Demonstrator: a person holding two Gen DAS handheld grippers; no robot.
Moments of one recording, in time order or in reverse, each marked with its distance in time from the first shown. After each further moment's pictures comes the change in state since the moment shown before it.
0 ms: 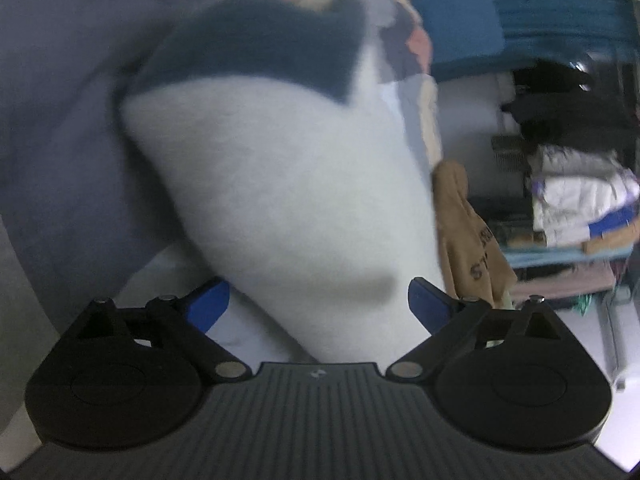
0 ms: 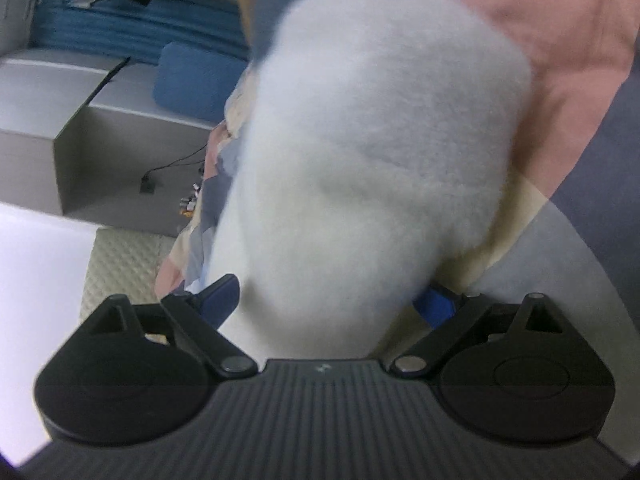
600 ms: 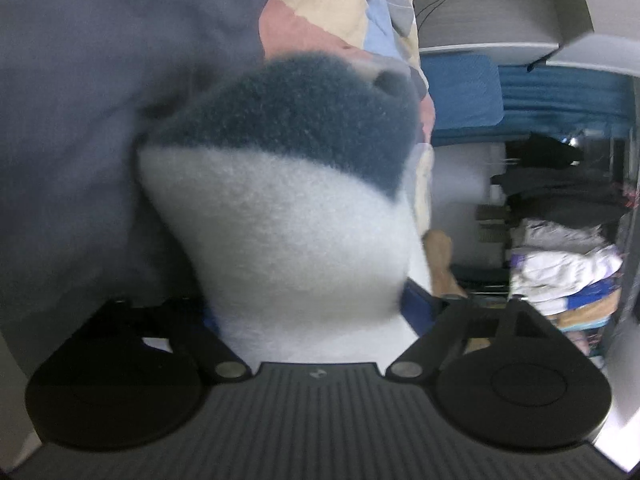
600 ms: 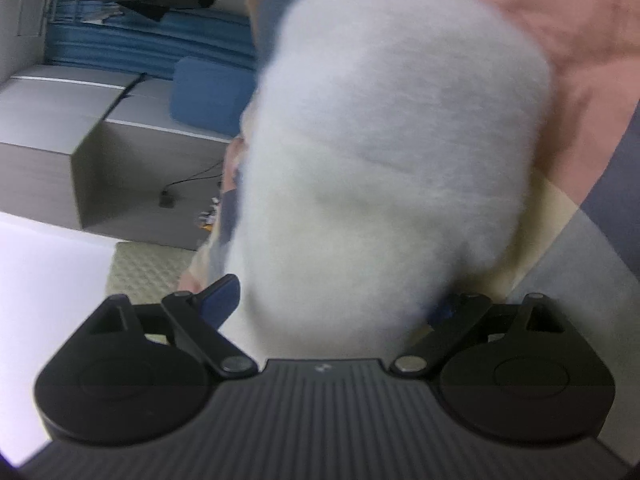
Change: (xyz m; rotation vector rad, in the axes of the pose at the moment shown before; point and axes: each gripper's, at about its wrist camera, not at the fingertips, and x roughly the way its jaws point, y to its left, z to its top) left arm 0.010 0.019 0.015 -0.097 -0.175 -0.065; right arm 0.008 0.001 0.007 0.004 -0.040 0.064
